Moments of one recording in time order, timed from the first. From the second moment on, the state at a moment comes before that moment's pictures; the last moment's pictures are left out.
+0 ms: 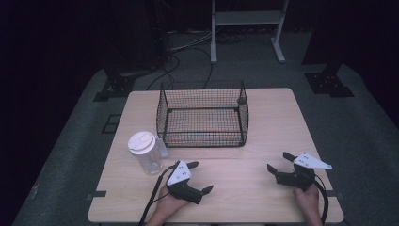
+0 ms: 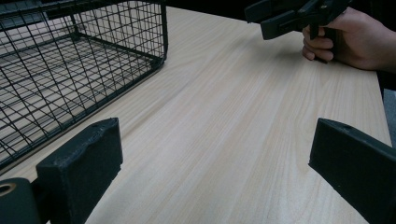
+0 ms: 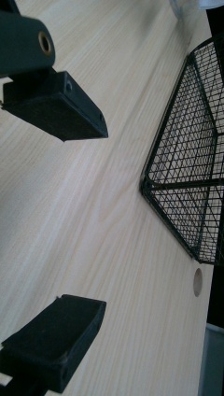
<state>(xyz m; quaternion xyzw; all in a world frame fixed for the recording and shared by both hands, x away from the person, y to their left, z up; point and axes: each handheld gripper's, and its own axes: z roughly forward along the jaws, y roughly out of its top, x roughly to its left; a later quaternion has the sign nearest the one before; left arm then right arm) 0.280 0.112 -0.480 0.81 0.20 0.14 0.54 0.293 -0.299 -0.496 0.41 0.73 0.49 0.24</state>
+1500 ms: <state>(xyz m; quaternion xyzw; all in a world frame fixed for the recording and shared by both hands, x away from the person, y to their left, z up) 0.234 0.154 -0.391 0.81 0.20 0.15 0.54 0.293 -0.295 -0.496 0.41 0.74 0.48 0.24</state>
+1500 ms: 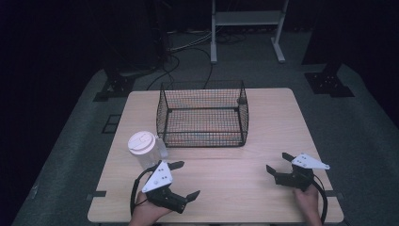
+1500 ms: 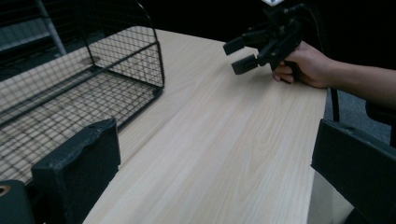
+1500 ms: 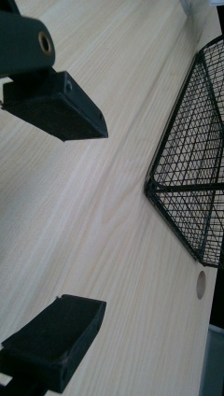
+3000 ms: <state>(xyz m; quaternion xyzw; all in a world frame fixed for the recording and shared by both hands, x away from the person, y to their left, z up) 0.258 0.289 -0.343 0.79 0.29 0.24 0.48 0.293 -0.295 -0.496 0.41 0.74 0.48 0.24</state>
